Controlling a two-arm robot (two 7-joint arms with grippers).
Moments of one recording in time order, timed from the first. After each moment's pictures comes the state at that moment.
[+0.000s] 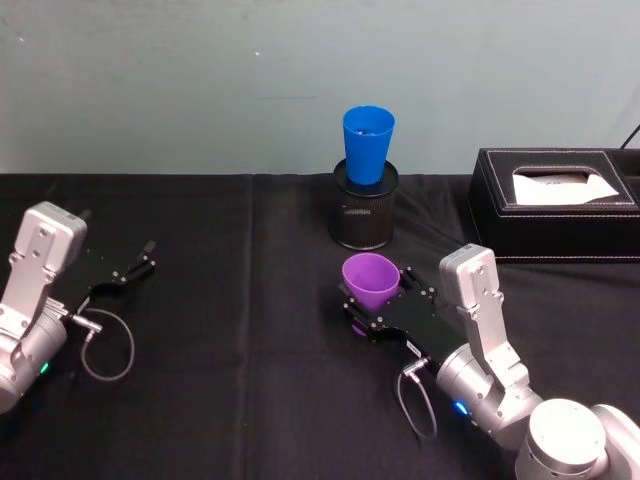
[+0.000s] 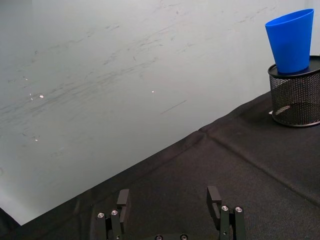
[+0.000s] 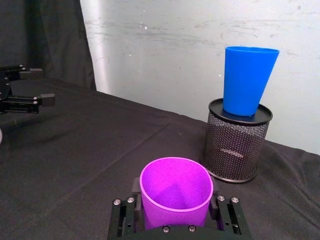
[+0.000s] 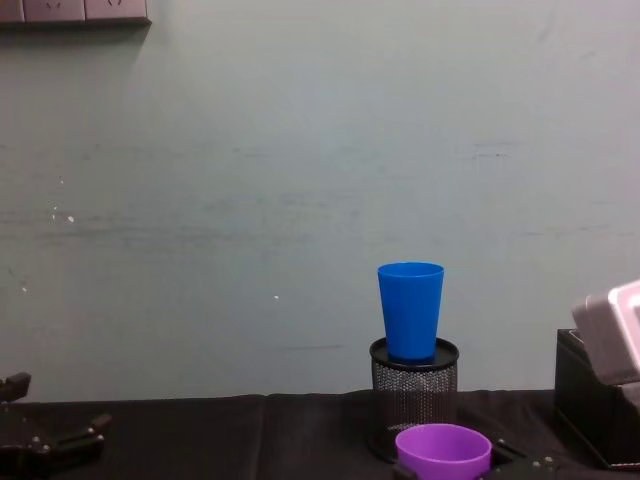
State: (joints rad) left arm -0.20 0.60 0.45 -1.41 -0.25 -0.12 0.03; right arm 0.14 0.21 -0.34 -1.35 0.12 -0.14 0.27
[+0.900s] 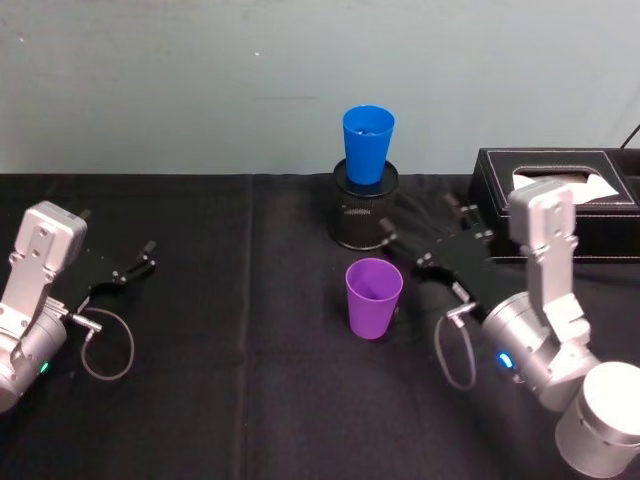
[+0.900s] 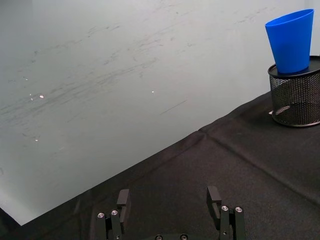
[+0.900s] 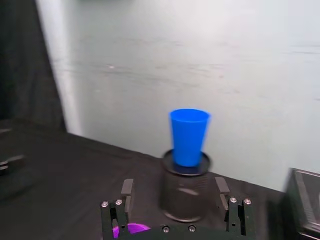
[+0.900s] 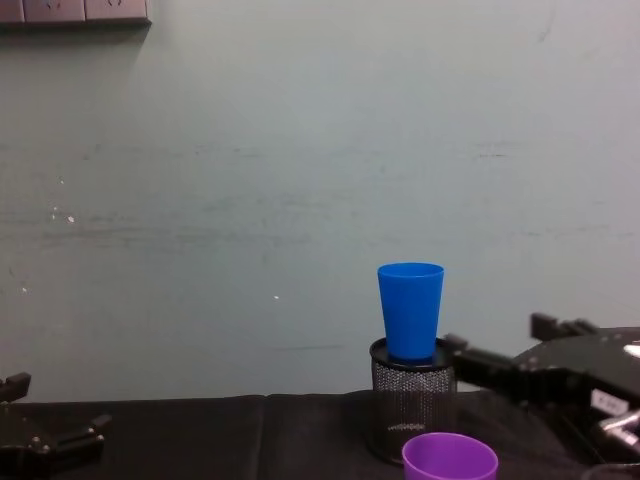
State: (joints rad) left arm -0.20 0.60 0.45 -1.41 -0.25 -0.12 0.03; right arm 0.07 0.21 -0.23 -1.61 0.13 -0.01 0.21
